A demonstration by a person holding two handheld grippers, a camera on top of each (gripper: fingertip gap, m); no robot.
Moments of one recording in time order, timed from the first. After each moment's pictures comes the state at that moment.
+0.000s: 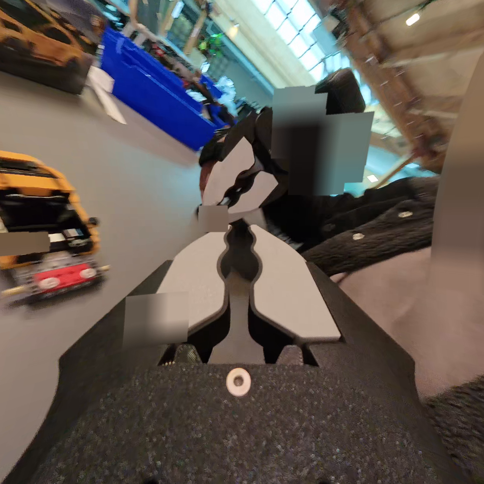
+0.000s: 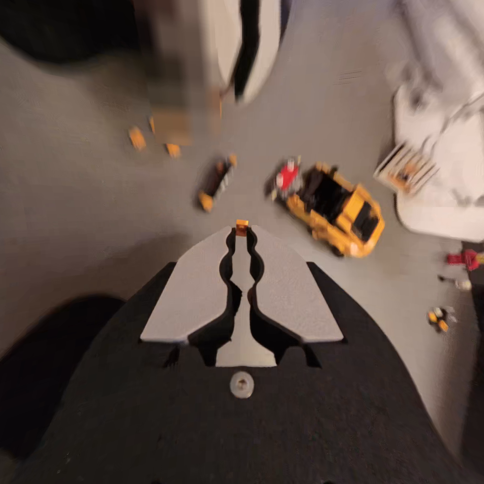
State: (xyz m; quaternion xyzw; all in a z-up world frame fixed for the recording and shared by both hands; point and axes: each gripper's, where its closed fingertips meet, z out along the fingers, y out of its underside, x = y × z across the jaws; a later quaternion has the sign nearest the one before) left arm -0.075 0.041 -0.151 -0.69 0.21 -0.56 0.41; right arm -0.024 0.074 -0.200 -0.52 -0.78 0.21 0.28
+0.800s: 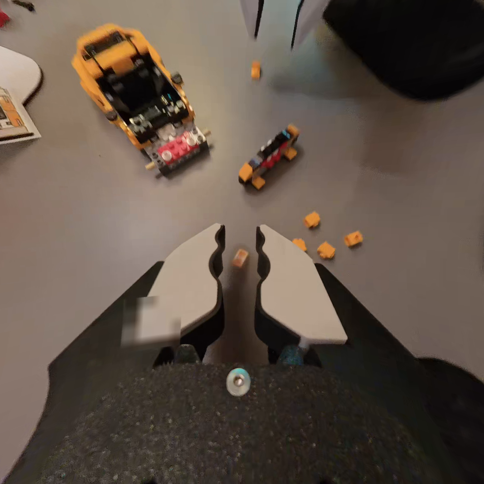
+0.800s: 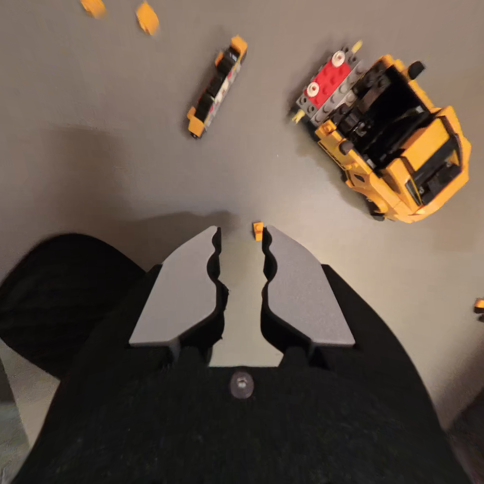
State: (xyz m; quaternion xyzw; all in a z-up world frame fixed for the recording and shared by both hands) left arm -0.140 0.028 -0.256 -0.82 0.43 -0.17 0.34; right arm 0.002 0.097 -0.243 -0.54 -0.82 0.13 0.11
